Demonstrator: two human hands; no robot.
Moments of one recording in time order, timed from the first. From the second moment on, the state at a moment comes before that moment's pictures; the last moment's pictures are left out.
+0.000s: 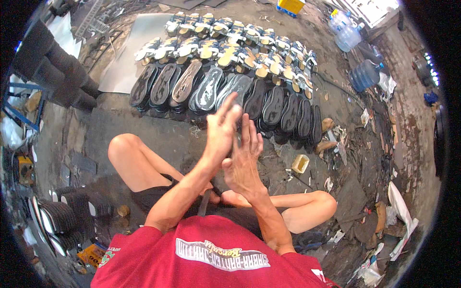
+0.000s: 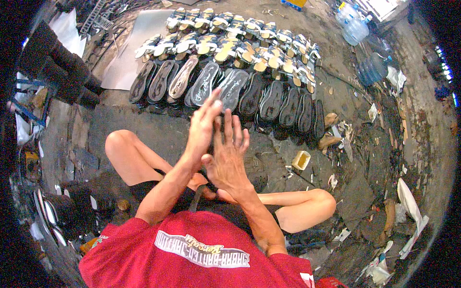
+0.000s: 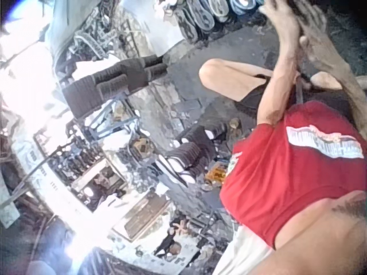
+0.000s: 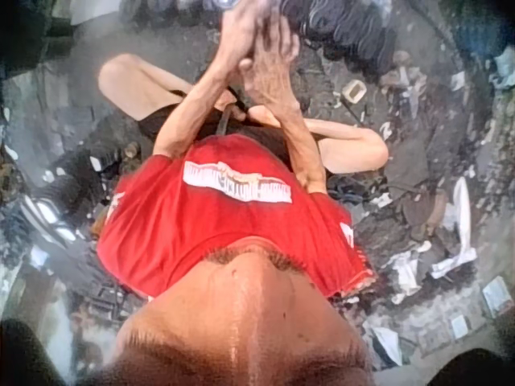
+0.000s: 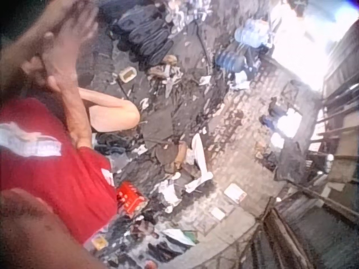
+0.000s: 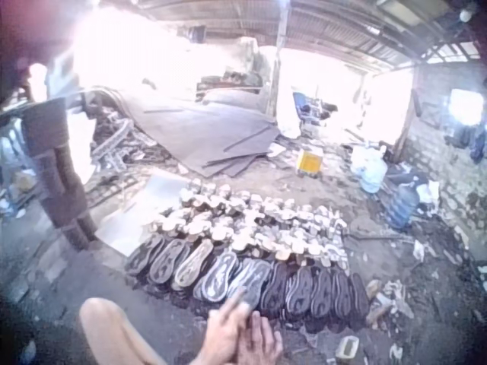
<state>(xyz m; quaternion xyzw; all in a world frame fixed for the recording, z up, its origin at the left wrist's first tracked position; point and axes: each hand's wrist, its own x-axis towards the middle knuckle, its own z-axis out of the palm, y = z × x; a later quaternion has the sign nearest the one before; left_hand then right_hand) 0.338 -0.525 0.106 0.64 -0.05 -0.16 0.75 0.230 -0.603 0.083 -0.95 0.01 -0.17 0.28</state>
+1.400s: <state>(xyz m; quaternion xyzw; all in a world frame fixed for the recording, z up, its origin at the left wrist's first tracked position) 0.362 -0.510 0.040 0.45 0.00 -0.47 0.76 0.203 -0.629 0.131 -0.97 -0.22 -0.05 0.05</state>
